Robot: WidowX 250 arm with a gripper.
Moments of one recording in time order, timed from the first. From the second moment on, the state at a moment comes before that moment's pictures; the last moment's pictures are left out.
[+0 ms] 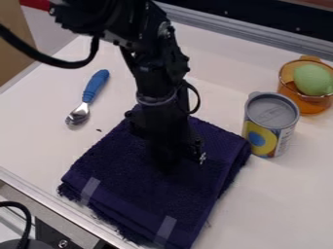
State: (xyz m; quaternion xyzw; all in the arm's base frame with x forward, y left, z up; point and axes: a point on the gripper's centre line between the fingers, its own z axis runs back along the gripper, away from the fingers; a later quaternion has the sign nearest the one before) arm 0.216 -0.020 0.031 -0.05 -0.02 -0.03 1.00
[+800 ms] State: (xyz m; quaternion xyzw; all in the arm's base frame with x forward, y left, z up) arm 0.227 0.000 0.011 -0.03 -0.04 0.00 1.00
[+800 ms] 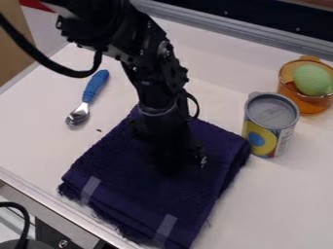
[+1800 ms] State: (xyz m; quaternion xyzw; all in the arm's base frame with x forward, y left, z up) arm 0.230 0.036 0.014 -0.02 -0.05 0.00 1.00
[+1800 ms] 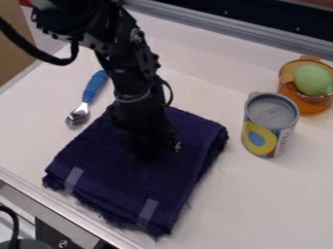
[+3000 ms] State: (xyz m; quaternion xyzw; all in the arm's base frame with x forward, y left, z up) arm 0.318 0.037 0.014 0.00 -0.08 0.01 1.00
